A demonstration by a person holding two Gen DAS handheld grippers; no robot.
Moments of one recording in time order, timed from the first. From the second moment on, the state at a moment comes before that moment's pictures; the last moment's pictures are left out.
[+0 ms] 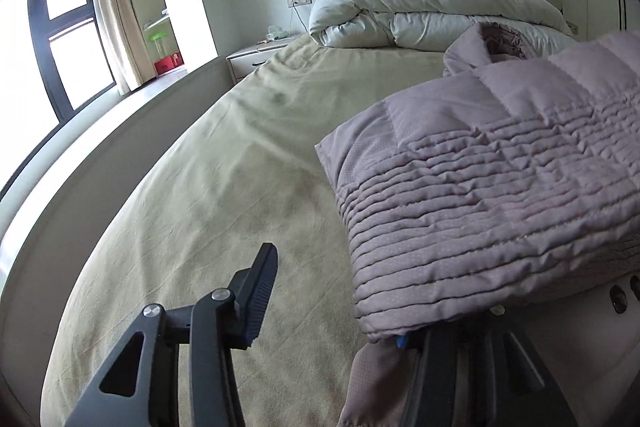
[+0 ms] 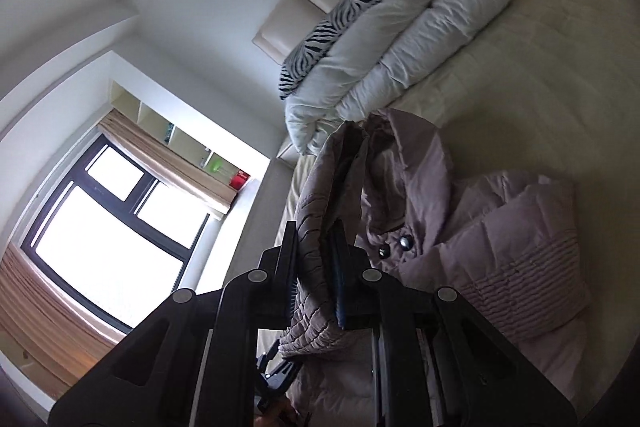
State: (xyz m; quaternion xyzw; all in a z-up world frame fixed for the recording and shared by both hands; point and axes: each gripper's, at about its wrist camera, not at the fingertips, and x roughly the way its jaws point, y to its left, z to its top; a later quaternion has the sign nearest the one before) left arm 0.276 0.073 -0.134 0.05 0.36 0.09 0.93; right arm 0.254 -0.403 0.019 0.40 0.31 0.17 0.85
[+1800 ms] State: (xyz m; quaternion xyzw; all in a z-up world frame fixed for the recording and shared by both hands) left arm 0.324 0.038 -0.149 0.05 0.41 0.01 0.91; right arm 0.262 -0.297 -0.135 -0.04 0.42 0.02 0.91
